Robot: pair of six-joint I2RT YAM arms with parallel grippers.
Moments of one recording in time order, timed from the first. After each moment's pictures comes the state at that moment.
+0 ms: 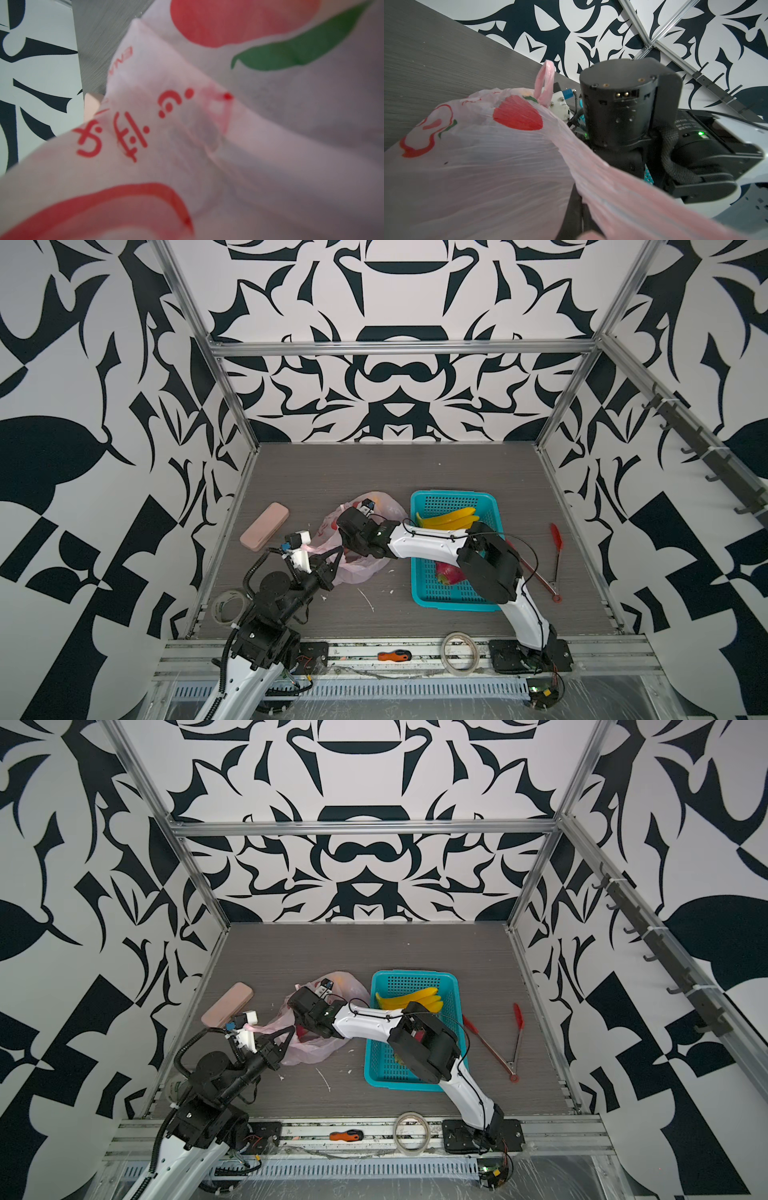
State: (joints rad) left arm -0.47 0.11 0.15 -0.15 0.22 -0.67; right arm 1.05 2.20 1.63 -0.22 0.14 1.31
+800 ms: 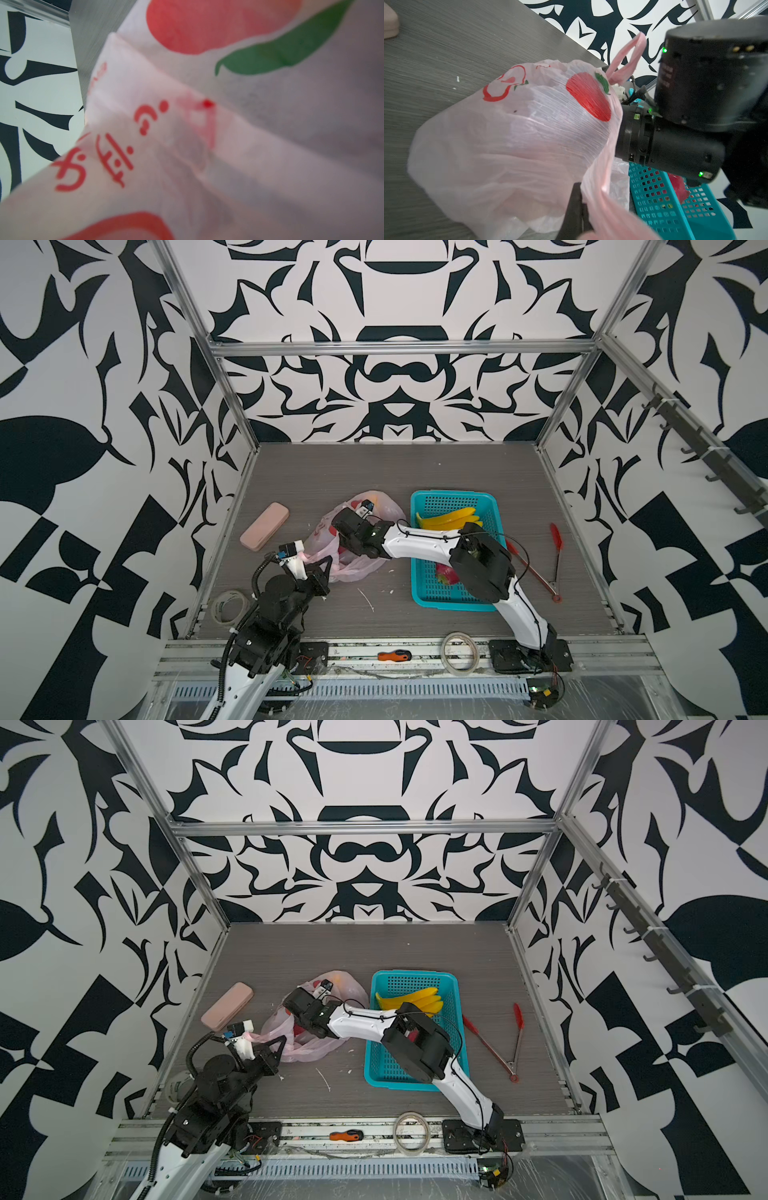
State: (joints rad) left arm -0.47 0.02 0.16 -0.44 0.02 -0.68; right arm 1.05 2.24 1.68 -0.22 0.20 1.39
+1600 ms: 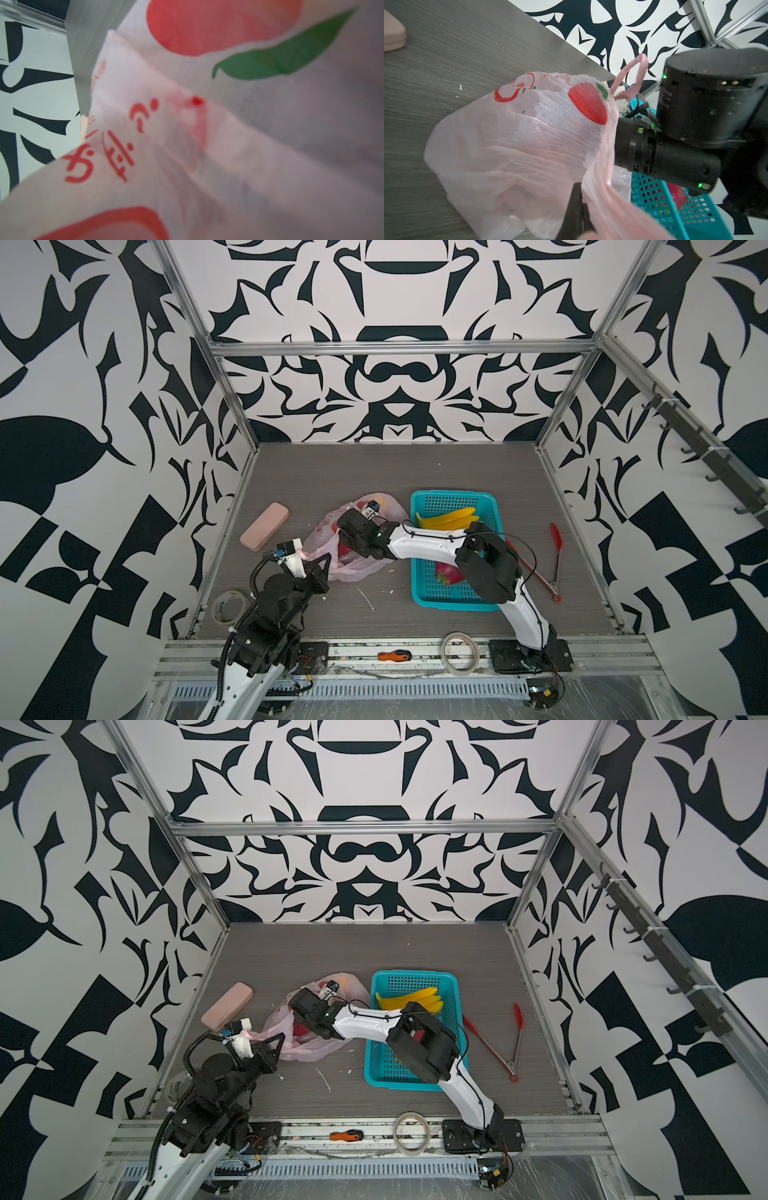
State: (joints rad) left arm -0.47 0.05 0.17 -0.40 0.02 -0.68; right arm 1.04 2.20 1.62 -0.21 0.20 1.41
